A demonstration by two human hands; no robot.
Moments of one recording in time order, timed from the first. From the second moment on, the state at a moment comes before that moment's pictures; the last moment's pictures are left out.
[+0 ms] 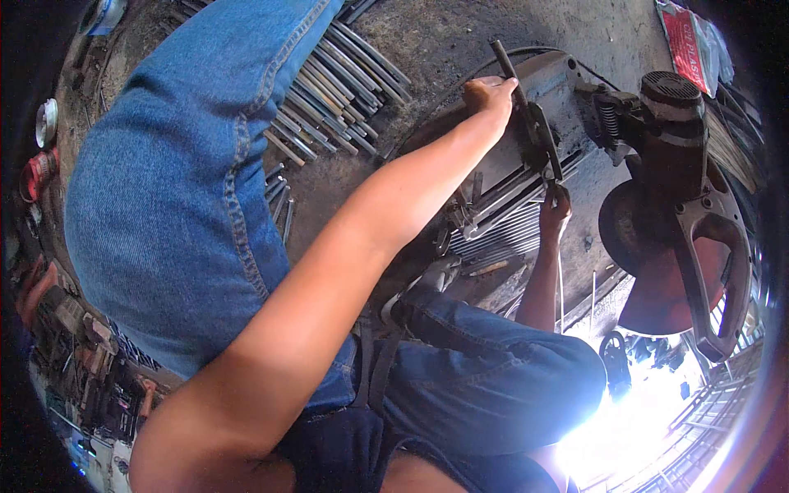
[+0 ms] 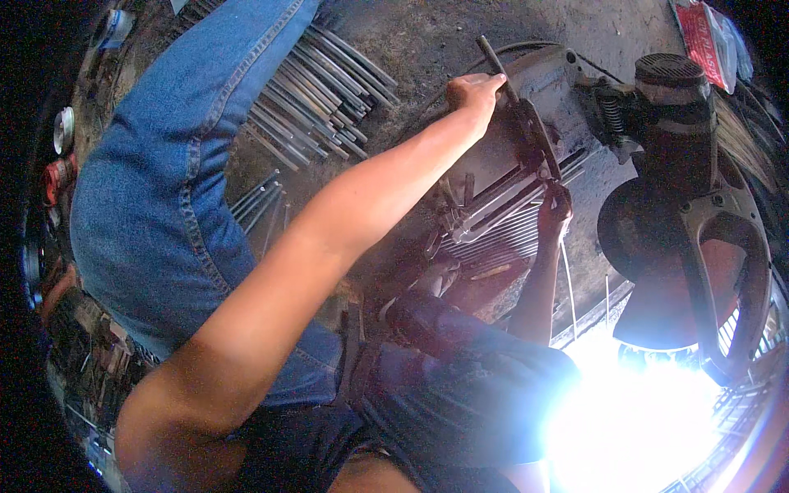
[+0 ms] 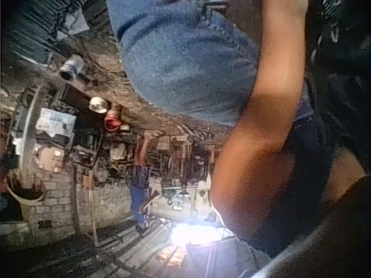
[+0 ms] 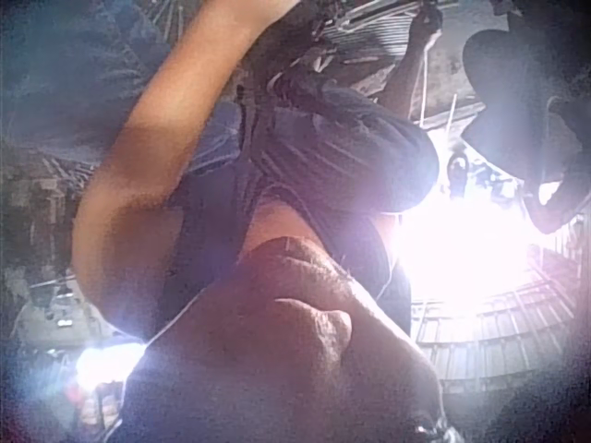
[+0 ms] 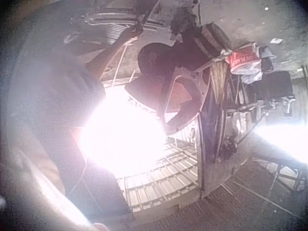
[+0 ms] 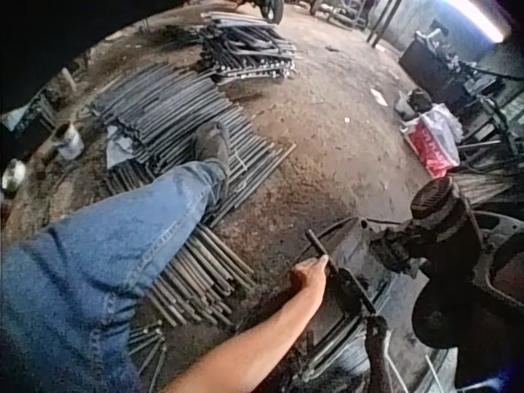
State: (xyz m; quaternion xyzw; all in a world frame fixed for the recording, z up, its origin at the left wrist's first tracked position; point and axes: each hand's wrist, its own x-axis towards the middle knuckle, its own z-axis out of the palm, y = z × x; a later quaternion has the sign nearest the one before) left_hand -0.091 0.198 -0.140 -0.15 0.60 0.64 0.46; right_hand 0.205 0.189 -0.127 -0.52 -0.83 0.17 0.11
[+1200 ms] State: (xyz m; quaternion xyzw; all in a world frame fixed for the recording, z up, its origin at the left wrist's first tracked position) left_hand -0.057 0.220 -0.187 -0.19 0.71 0.54 0.42; right_hand 0.216 0.204 -0.127 -0.56 -0.76 0.31 0.09
